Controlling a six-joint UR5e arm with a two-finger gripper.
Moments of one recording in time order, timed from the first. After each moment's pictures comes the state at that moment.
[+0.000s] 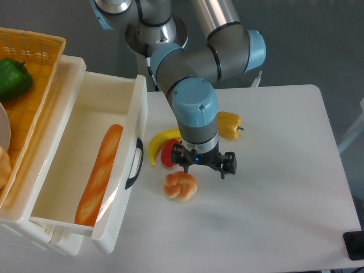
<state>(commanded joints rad) 2.41 -1.96 -1.50 -1.16 1.57 0.62</state>
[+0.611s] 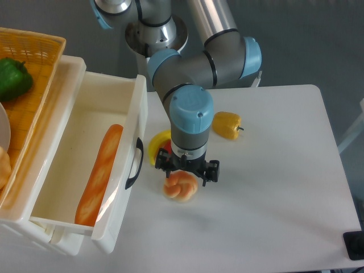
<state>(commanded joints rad) 2.38 -1.98 -1.53 -1.17 1.52 0.62</state>
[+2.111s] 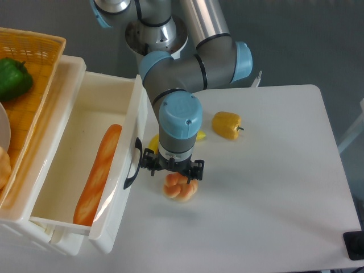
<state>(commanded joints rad) 2.36 -1.97 -1.53 -1.23 1.47 0.54</state>
